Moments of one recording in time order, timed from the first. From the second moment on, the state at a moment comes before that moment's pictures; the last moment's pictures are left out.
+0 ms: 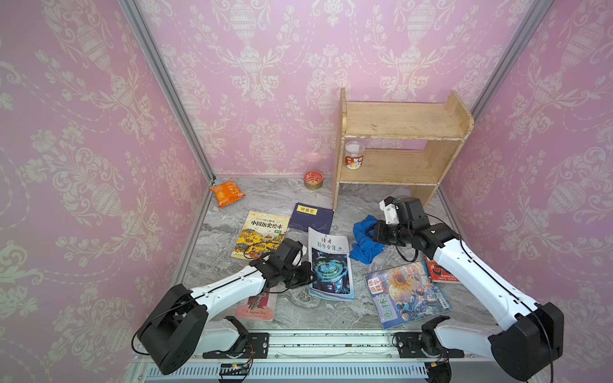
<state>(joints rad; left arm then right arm) -0.66 1.23 0.55 -0.25 0.45 -0.89 0.42 1.23 1.05 -0.63 -0.24 0.55</state>
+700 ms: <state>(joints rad) -0.53 1.23 0.85 -0.56 0.44 -0.68 0.74 1.78 1.15 -0.56 -0.08 0.61</state>
